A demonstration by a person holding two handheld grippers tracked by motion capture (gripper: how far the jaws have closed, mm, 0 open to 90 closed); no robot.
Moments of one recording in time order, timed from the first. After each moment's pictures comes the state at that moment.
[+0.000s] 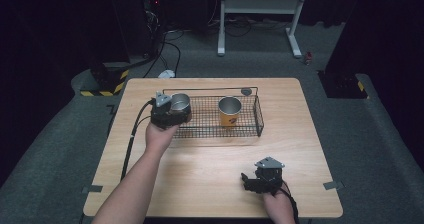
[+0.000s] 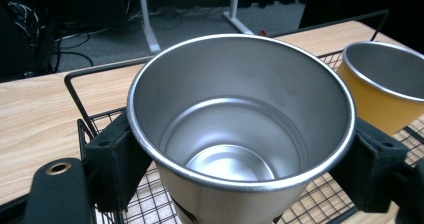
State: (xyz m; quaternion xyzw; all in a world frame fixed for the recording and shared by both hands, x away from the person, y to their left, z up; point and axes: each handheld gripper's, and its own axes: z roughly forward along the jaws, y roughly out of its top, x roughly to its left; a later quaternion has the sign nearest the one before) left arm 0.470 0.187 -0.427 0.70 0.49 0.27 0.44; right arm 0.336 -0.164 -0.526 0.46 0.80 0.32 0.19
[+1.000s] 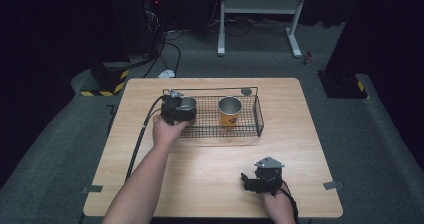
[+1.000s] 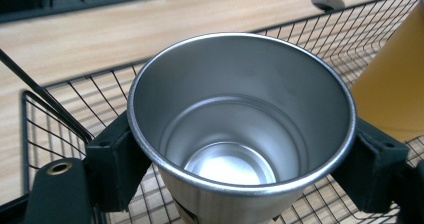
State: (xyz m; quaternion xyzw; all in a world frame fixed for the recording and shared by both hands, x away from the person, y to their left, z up) left arm 0.508 0.166 -0.446 0.74 0.53 0.22 0.35; right arm 0.336 -0.163 -0.526 0.45 0.81 0.32 0.19
